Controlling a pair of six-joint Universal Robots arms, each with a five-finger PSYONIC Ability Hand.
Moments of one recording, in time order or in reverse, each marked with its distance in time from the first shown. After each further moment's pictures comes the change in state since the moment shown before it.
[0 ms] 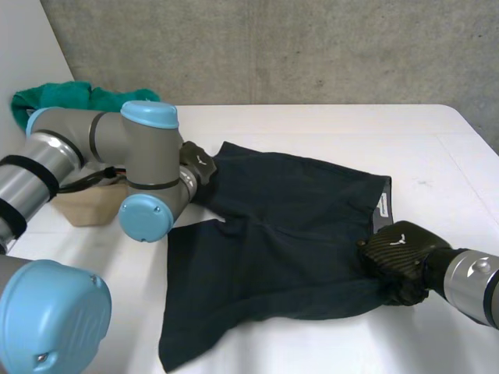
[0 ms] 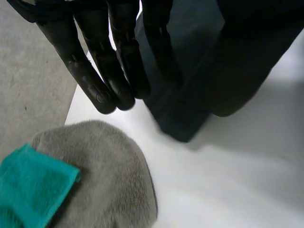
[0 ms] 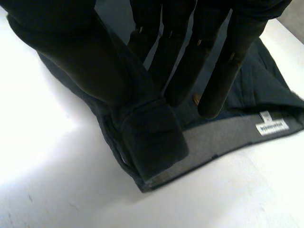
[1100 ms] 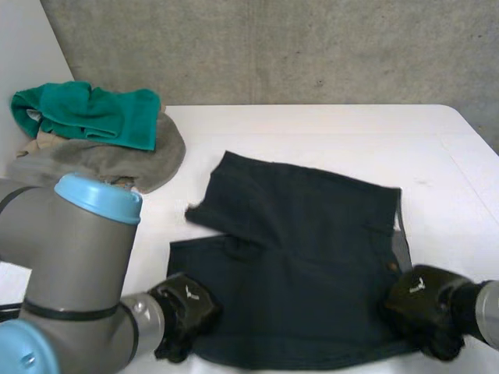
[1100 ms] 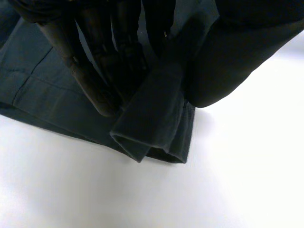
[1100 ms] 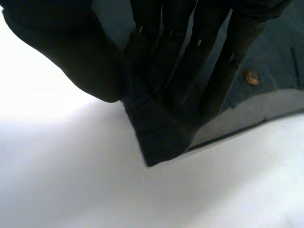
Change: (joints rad) left arm -0.093 0.710 -1.155 -0.042 0.197 -0.350; right arm -0.076 -0.052 0.040 0.322 0.047 -0.267; left_hand 0.320 0.306 0.295 0.302 0.279; right_hand 0.000 0.000 0.000 0.000 0.000
